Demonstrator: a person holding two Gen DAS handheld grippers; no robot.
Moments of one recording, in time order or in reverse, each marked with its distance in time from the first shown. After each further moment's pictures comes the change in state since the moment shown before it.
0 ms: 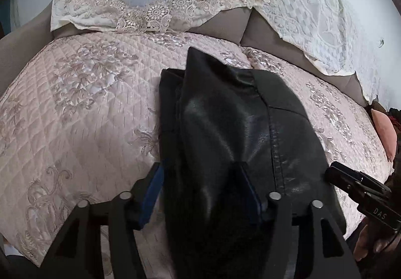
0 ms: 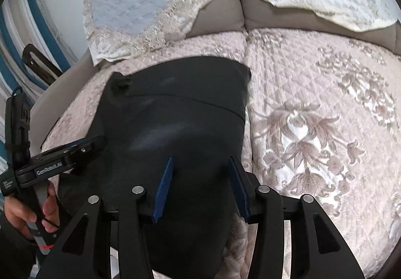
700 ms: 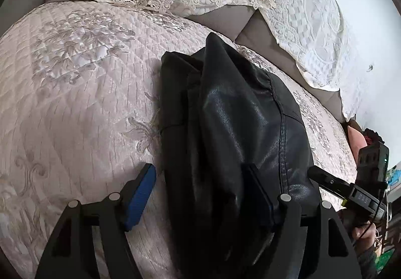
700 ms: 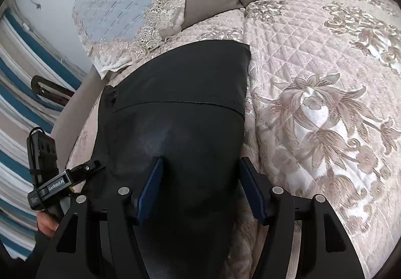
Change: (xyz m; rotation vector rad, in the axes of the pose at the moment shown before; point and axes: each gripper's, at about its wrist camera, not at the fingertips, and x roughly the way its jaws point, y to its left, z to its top) left arm 0.022 0.033 0.005 -0.122 0.065 -0.197; right arm 0.030 -0.039 0.014 0.180 0.073 0.191
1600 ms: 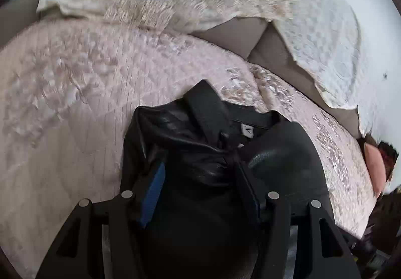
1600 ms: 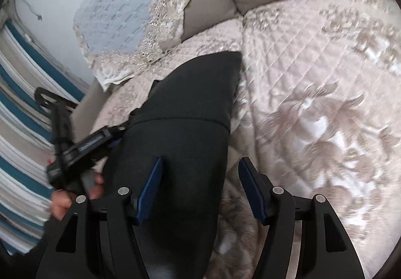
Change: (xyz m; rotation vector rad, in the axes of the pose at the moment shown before) left arm 0.057 -0.016 0.057 -0.026 -0.086 0.083; right arm -0.001 -0.007 0.007 0.048 -0.037 0.051
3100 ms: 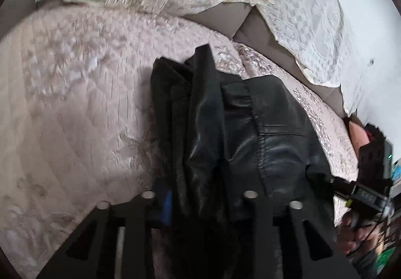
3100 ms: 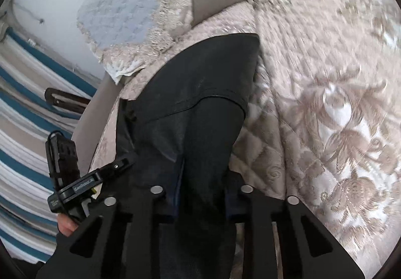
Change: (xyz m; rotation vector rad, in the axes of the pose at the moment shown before) left arm -0.062 0.011 -0.037 0.069 0.095 -0.072; right arm 0.007 0.010 0.006 0.006 0.072 0.069
